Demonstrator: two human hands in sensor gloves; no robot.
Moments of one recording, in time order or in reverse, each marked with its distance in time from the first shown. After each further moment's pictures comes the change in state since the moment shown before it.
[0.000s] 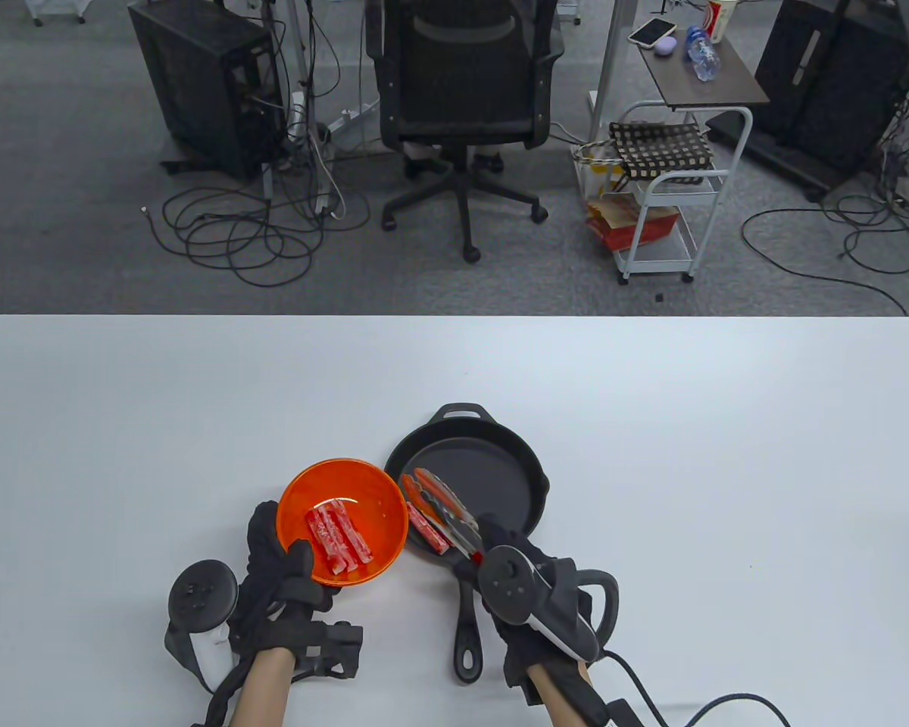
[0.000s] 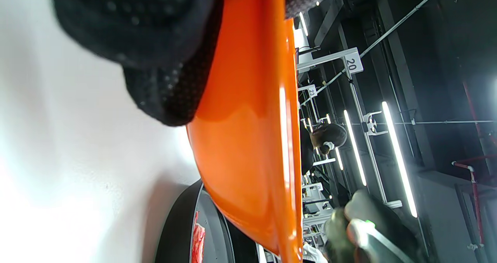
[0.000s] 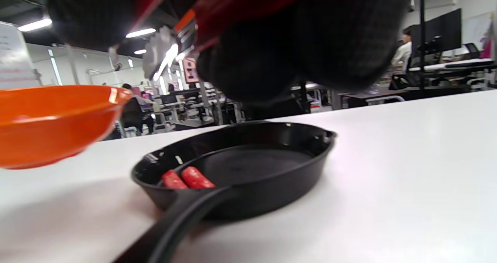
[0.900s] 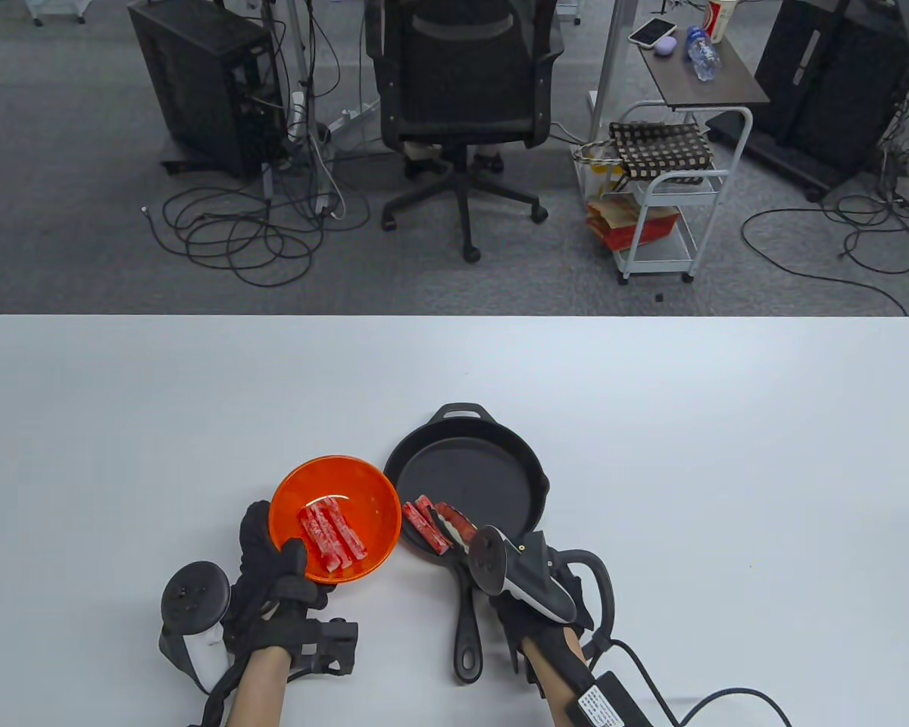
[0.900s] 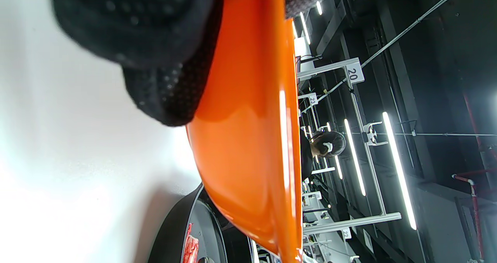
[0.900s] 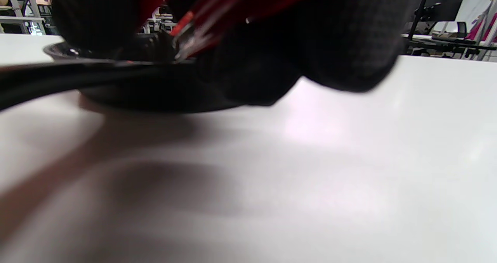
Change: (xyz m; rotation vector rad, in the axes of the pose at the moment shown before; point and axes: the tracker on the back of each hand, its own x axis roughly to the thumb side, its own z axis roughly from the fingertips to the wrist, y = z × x) left_hand -0.001 0.007 -0.001 0.028 0.010 0.036; right_hand -0.022 0.052 -0.031 0.282 0.090 0.201
